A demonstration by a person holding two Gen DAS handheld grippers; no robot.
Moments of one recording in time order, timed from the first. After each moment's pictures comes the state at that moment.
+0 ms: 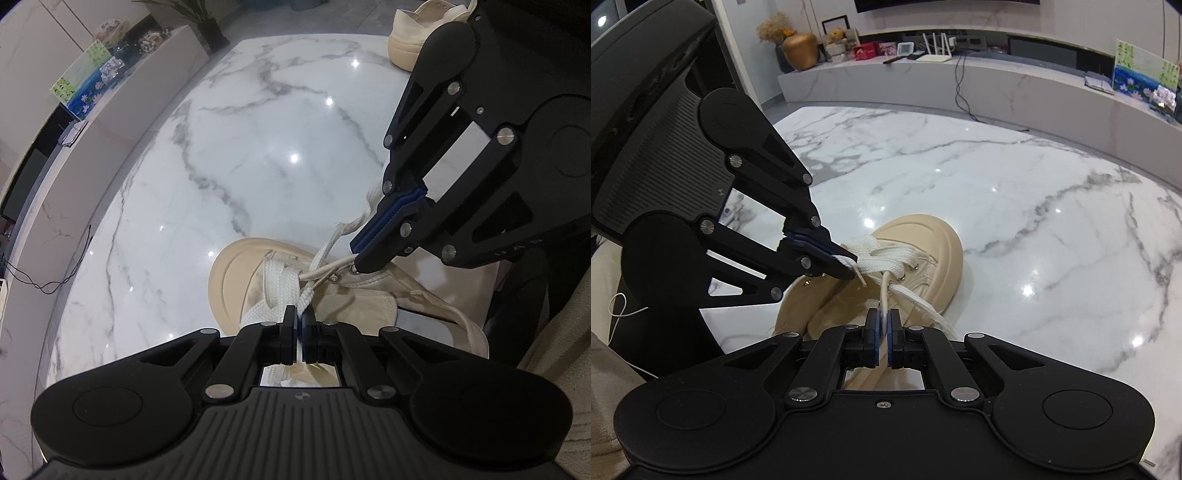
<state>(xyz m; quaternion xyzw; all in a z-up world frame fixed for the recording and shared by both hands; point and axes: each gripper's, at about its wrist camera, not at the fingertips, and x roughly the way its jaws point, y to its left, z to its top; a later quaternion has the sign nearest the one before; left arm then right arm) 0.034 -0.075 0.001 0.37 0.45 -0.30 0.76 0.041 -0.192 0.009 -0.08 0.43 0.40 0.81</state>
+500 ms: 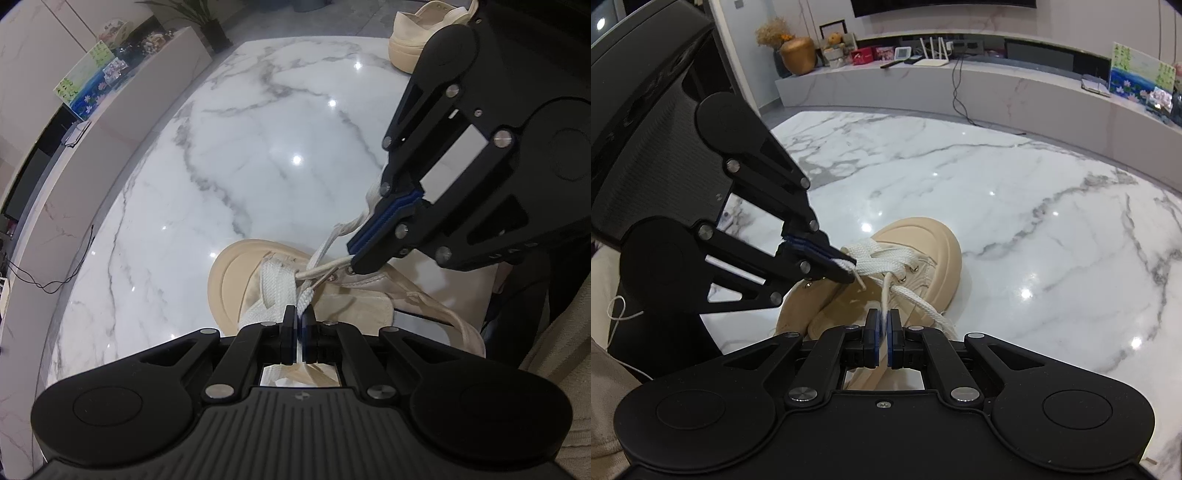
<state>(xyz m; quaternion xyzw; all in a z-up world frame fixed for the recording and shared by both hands) 0.031 -0.076 0.002 0.36 0.45 -0.30 0.76 0.042 -0.196 0.007 -0.06 0.43 0.39 0.81</state>
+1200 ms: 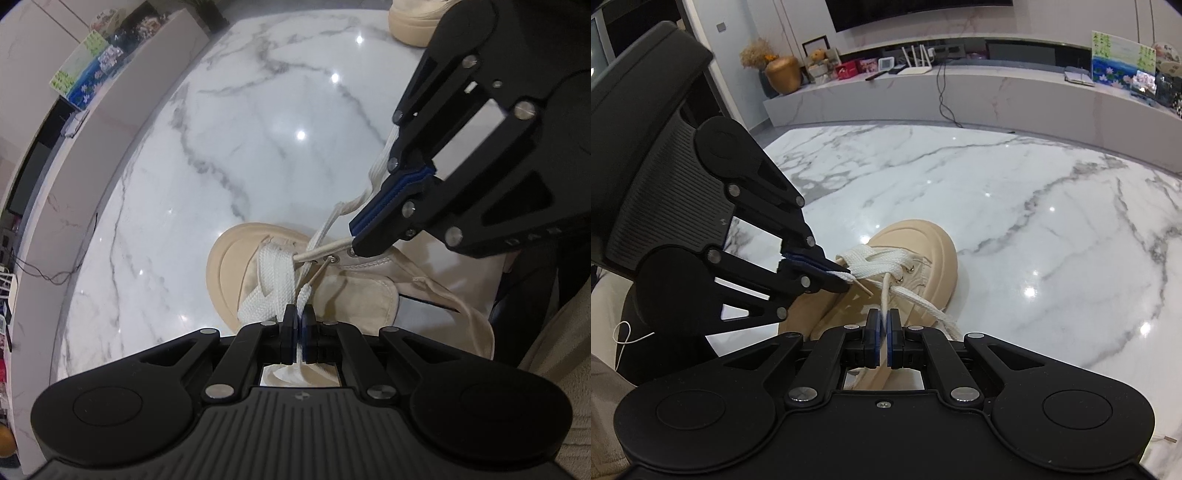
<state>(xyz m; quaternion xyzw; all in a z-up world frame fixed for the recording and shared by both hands) 0.036 -0.087 -0.010 0.39 0.47 -0.28 0.74 0.035 -0.205 0.009 -0.03 0.43 0.38 0.82</state>
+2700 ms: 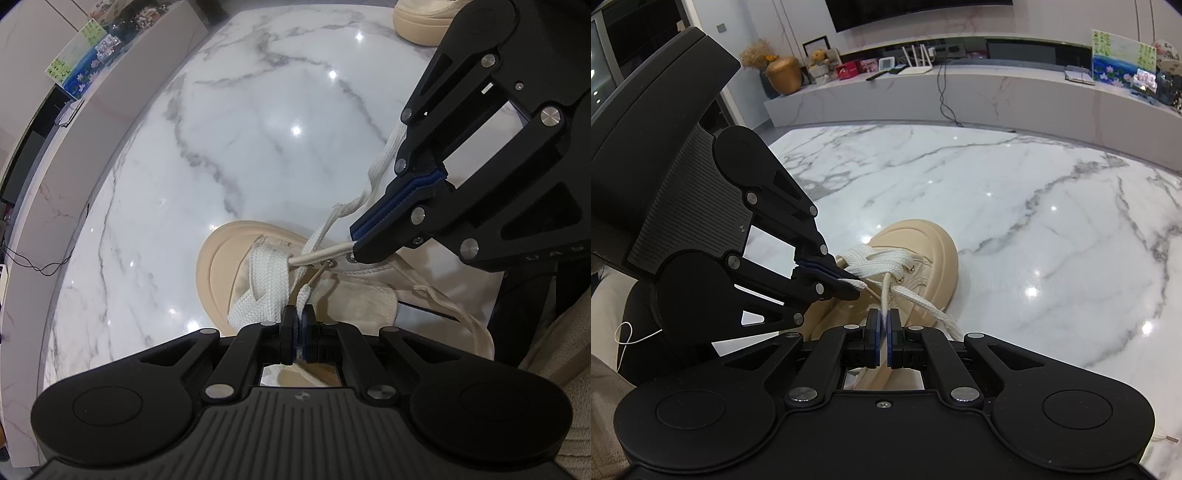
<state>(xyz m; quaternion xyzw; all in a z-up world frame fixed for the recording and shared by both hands) 0.037 -0.086 -0.015 0.38 0.48 -0.28 0.74 0.033 -0.206 0.010 -0.02 0.43 0.38 0.82</state>
